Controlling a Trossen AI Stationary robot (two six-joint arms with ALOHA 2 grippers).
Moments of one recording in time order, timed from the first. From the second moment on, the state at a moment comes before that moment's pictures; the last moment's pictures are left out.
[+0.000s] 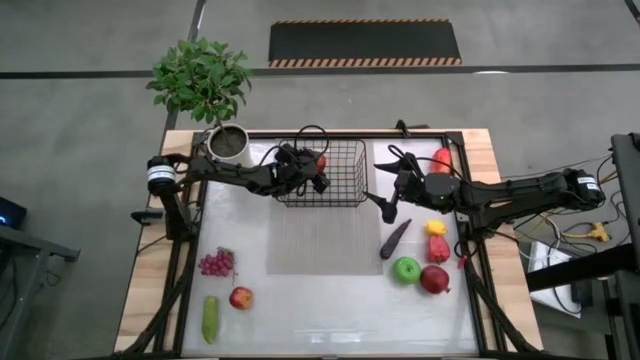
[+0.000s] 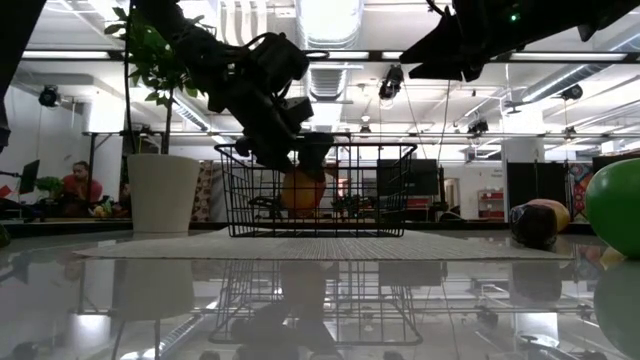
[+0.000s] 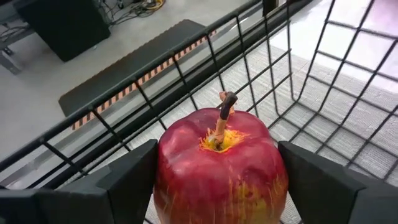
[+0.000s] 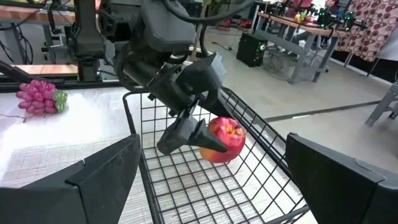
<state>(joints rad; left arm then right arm) 0.26 1.77 1.01 0.16 -0.62 -0.21 -0.02 1.00 0.57 0.24 0.38 -0.07</state>
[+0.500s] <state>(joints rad) 0.26 1.77 1.01 0.09 -0.62 -0.26 -0.02 1.00 0.57 0.24 0.38 -0.03</state>
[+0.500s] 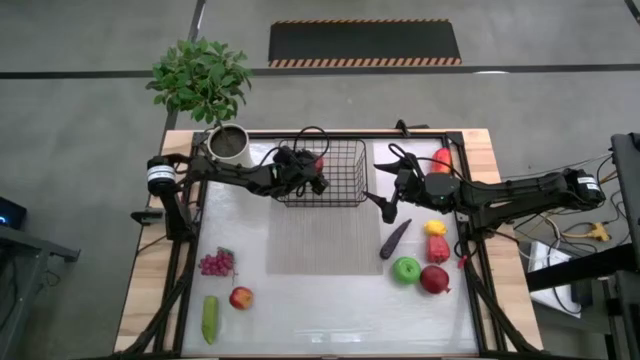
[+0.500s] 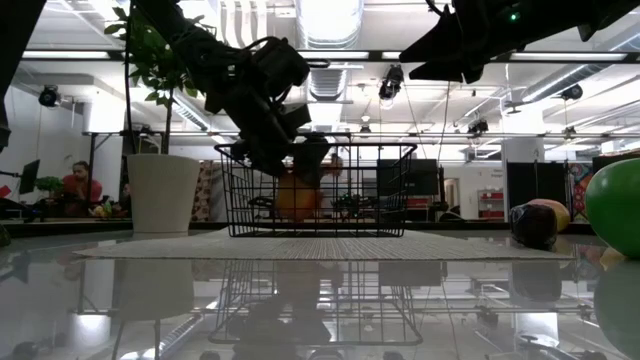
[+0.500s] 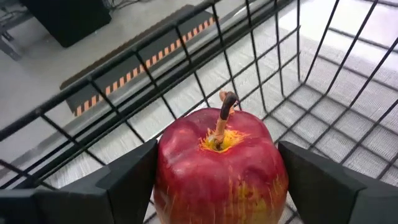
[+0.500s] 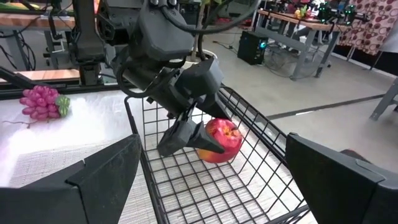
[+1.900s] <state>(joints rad) 0.13 1.47 1.01 0.07 -0.53 0.14 0.04 1.00 0.76 -0.42 0.21 0.25</state>
